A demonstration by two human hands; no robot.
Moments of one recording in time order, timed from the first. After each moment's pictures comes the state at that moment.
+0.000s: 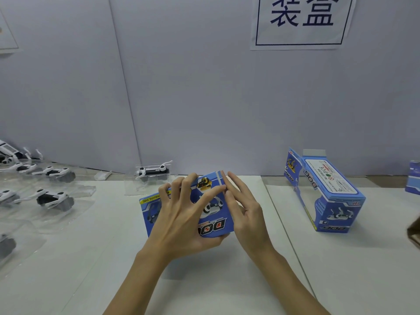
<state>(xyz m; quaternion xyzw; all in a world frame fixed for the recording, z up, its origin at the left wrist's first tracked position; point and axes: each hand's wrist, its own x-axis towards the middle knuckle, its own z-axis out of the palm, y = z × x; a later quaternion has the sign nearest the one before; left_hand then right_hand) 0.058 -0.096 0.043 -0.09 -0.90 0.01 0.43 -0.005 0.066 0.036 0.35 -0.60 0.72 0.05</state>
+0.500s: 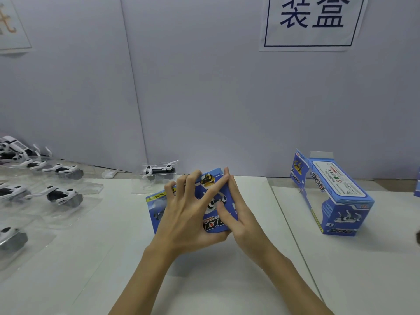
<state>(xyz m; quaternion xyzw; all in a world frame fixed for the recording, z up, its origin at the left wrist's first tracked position) 0.059 -0.102 0.046 -0.07 -0.90 0.00 0.44 0.000 0.057 0.033 0.39 -0.61 0.69 -0.07</state>
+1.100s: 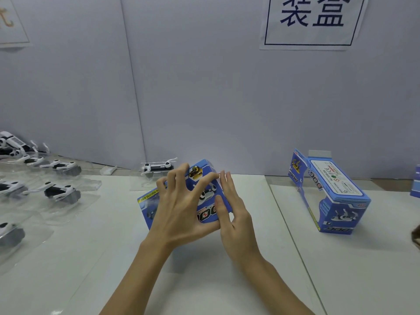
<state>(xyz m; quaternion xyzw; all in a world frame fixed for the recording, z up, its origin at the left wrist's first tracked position) 0.056 -0.107 0.049 -0.03 -0.90 -0.05 0.44 0.012 0.040 0.017 0.35 -0.65 0.68 0.08</state>
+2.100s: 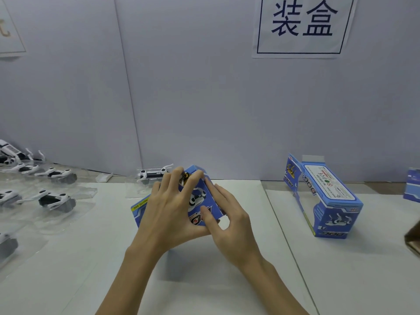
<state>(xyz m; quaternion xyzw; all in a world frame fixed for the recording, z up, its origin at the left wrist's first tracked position) 0.063 -0.113 0.065 -0.05 -0.90 -0.04 0.43 0.006 0.047 0.028 0.39 -0.67 0.62 0.12</state>
